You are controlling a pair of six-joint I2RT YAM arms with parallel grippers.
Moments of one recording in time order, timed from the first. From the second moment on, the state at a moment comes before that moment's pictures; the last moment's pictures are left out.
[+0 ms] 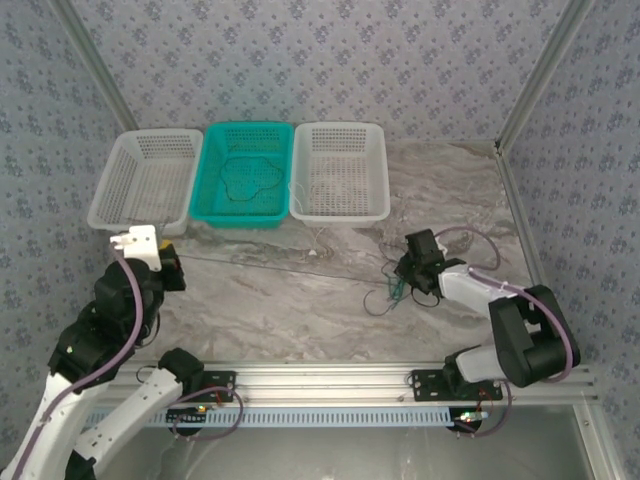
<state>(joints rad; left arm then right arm) -0.57 0.49 1.04 -0.94 -0.66 -0.20 0.29 1.32 0.55 -0.26 0.10 0.92</state>
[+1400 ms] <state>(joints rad) -0.56 0.54 0.89 -0.65 -0.17 -0.31 0.94 1.60 0.74 0.22 0.01 -0.40</state>
